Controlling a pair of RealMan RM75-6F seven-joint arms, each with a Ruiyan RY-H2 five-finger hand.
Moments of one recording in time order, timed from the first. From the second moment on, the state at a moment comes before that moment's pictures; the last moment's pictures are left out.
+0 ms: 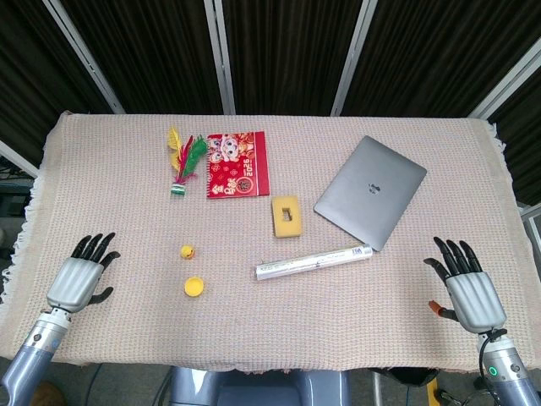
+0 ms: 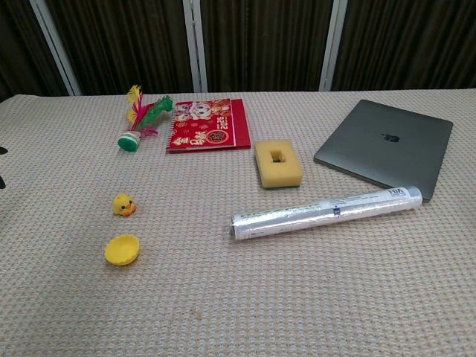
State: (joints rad) left arm -0.30 -1.31 0.02 -1.47 1.46 1.22 0.31; right arm 0.17 -1.19 0.01 -1.49 -1.60 1.42 -0.12
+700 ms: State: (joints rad) left arm -0.30 -1.30 0.01 -1.46 1.45 1.22 0.31; right arm 0.18 -1.18 0.01 -1.50 -1.60 1.40 -0.12
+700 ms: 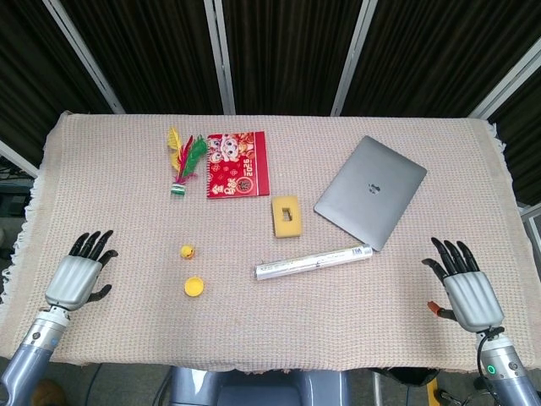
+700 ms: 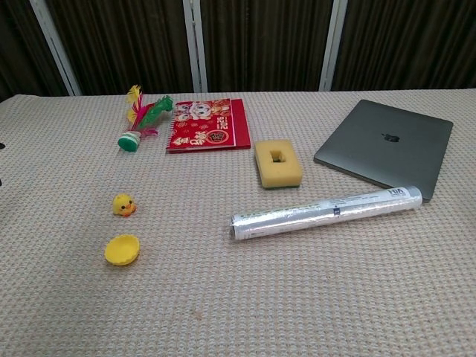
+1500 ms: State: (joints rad) left arm -0.33 -1.30 0.00 -1.47 1.43 1.19 0.31; right arm 0.17 -1.17 0.01 -1.53 -1.57 1.39 -0.12
